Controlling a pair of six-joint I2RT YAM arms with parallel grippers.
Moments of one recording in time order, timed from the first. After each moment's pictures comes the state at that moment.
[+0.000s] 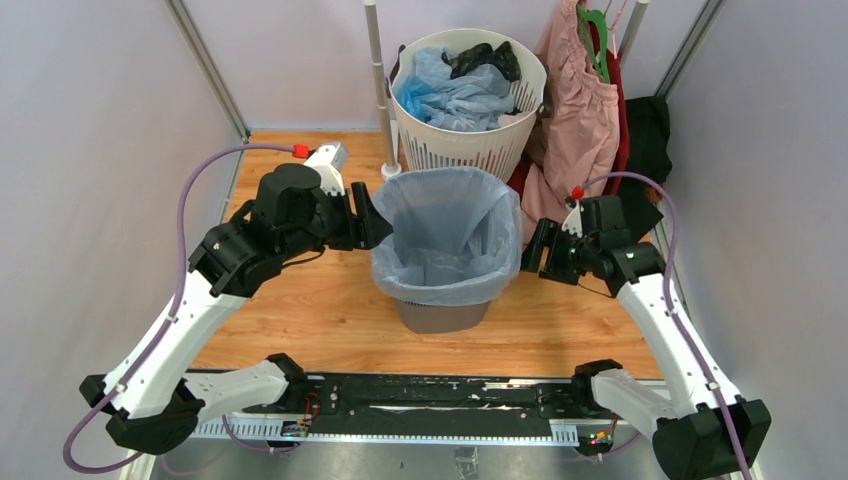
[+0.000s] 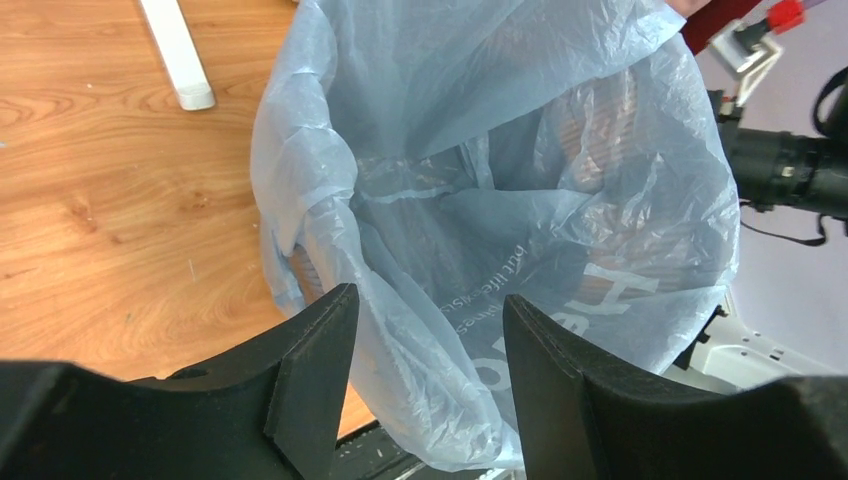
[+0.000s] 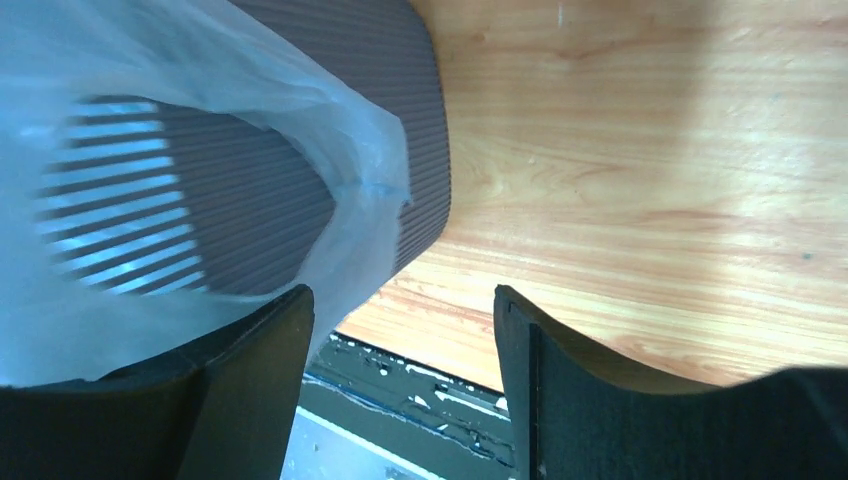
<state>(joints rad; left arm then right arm) -0.70 1.04 1.44 -0.89 -0.02 -0.57 0.21 0.97 0.89 -0.80 -0.36 0.49</state>
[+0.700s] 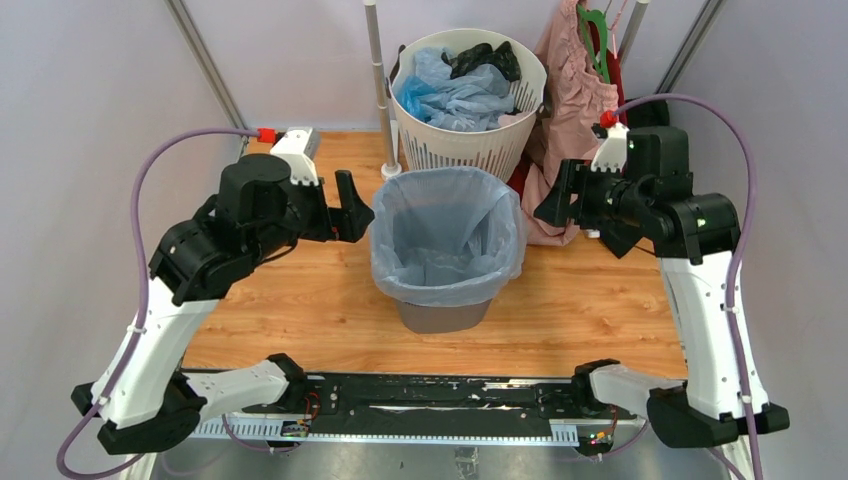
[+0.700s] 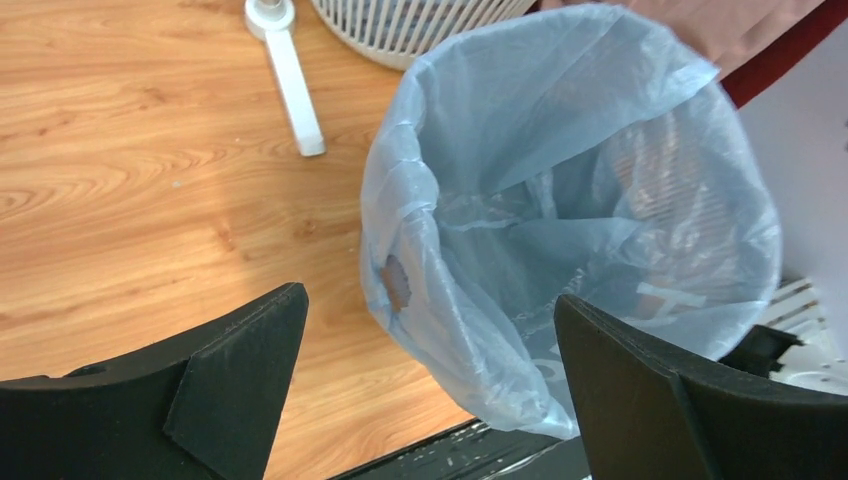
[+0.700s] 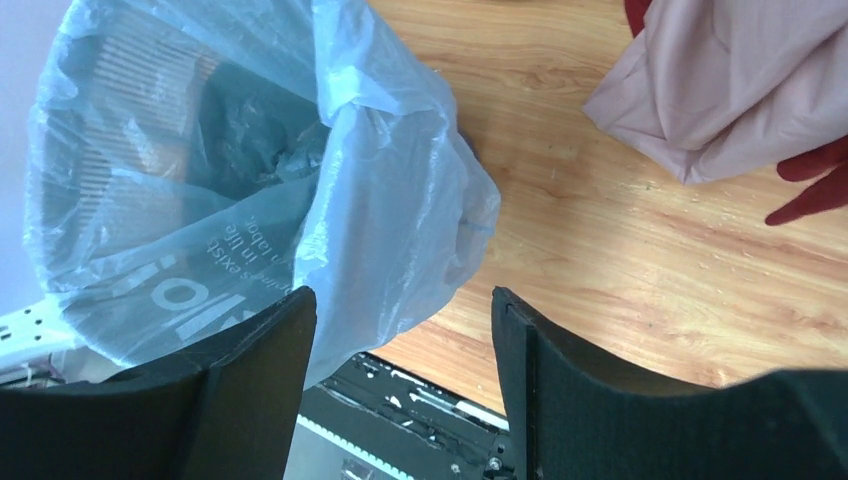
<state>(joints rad) -0.70 1.06 1.67 -1.06 -0.19 -0.45 0.23 1.12 1.67 -1.19 -0.31 0.25</state>
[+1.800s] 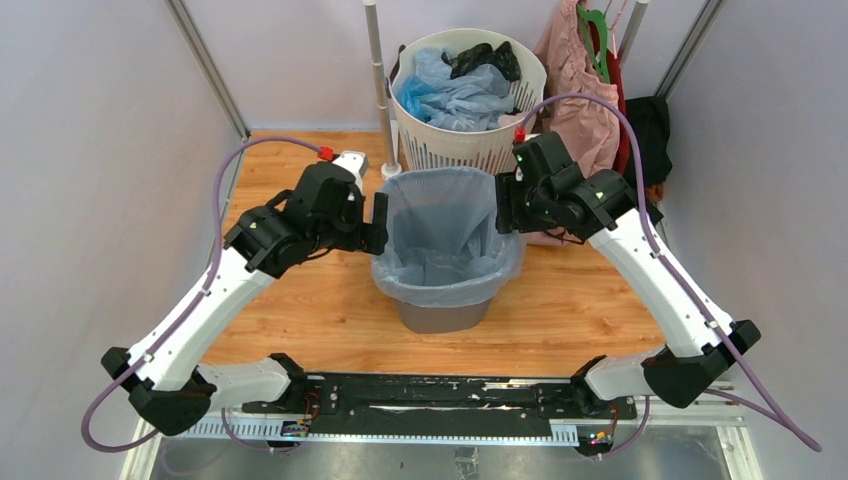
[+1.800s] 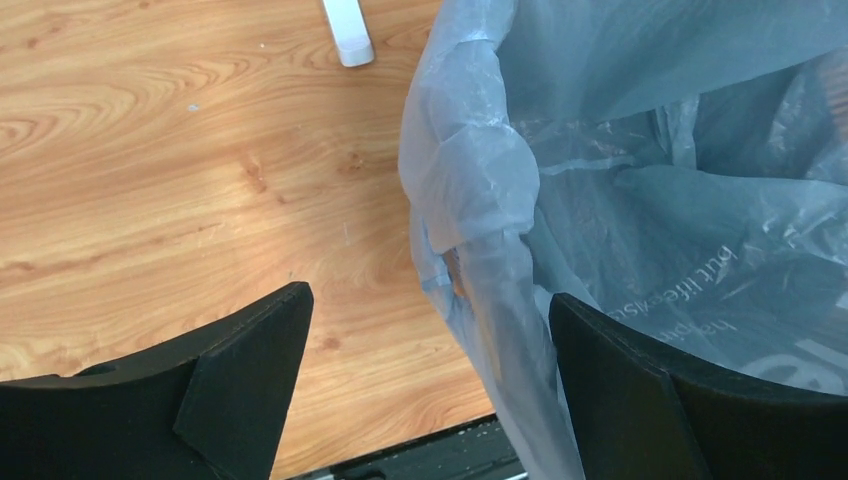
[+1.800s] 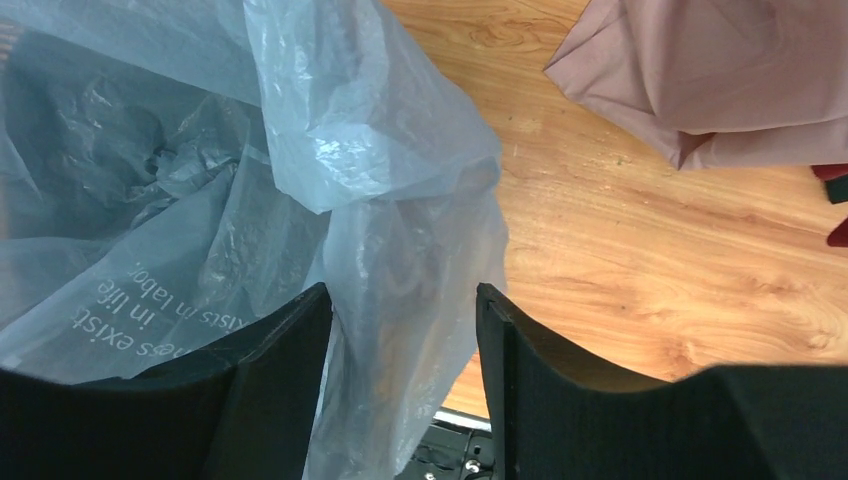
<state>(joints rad) -0.70 1.15 1.45 -1.02 -0.23 -0.38 0.62 1.35 1.65 -1.17 0.16 0.38</state>
